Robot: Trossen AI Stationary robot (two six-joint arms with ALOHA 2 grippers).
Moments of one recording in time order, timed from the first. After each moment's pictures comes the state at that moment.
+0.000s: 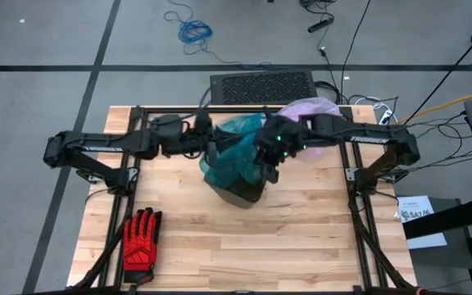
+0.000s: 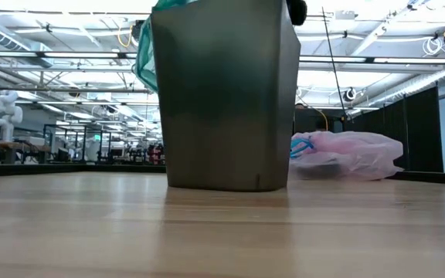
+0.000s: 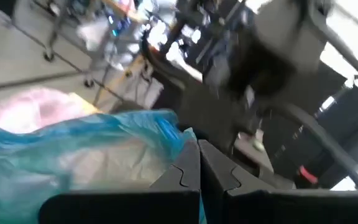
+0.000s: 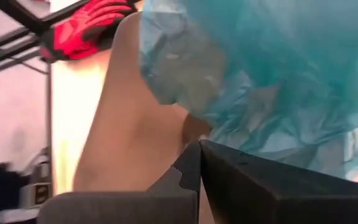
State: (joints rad) left arm 0.03 1.27 1.16 0.13 -0.06 -0.56; right arm -0.07 1.54 1.67 -0.96 -0.10 0.32
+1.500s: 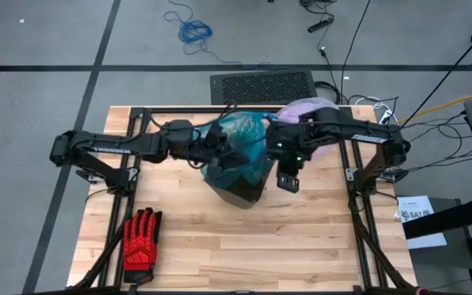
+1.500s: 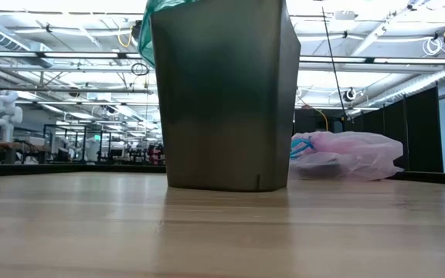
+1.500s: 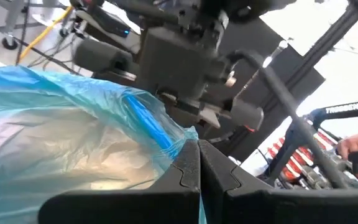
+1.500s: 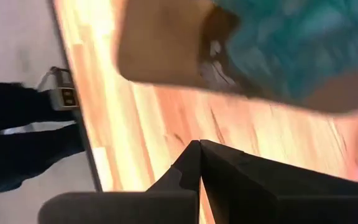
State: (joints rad) left arm -0.01 1.35 1.19 0.16 0.22 -0.59; right arm 0.00 1.67 2.04 -1.56 -0.21 0.34
